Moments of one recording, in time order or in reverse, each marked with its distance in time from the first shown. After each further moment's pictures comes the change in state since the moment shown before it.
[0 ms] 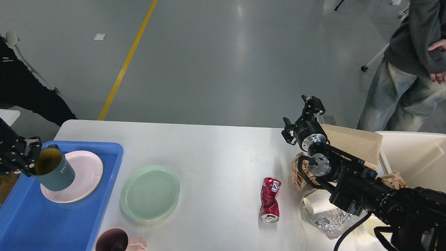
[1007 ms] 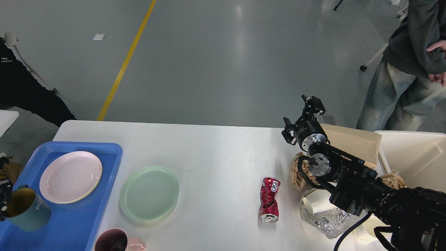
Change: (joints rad) left arm 0.333 0.120 -0.190 0.119 0.001 0.000 0.007; right arm 0.000 0.000 0.000 0.000 0.000 0.000 0.000
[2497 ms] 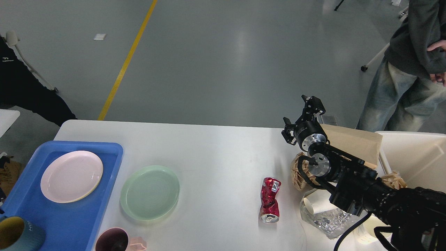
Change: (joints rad) left arm -0.042 0.000 0.116 0.020 -0.006 0.024 -0.015; right arm 0.000 0.000 0.000 0.000 0.000 0.000 0.000
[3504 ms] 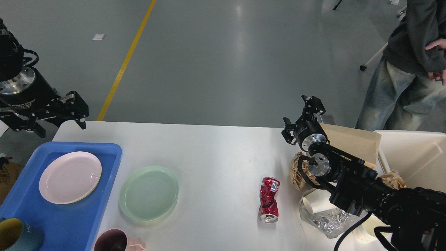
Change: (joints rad) left arm -0.796 -0.521 0.700 -0.488 0.000 0.068 -0.521; right arm 0.000 0.000 0.000 0.000 0.000 0.000 0.000
